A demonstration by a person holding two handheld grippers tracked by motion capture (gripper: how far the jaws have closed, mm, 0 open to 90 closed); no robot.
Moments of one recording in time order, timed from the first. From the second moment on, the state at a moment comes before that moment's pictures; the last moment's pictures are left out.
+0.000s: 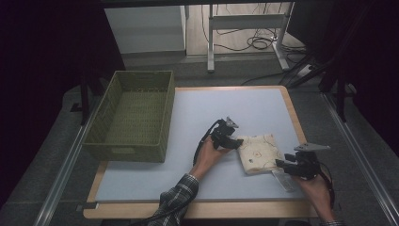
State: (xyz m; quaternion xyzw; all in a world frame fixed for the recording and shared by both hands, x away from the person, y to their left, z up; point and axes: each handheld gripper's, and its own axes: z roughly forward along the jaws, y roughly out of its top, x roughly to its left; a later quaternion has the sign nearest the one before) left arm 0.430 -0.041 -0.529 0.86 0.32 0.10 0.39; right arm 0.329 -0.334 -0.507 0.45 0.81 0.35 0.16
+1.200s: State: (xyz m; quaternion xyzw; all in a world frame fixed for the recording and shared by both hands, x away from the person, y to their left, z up) left arm 0.431 -0.043 -0.510 0.88 0.30 0.06 0.36; right arm 0.323 -0.325 -0.504 0.46 0.79 0.41 0.03
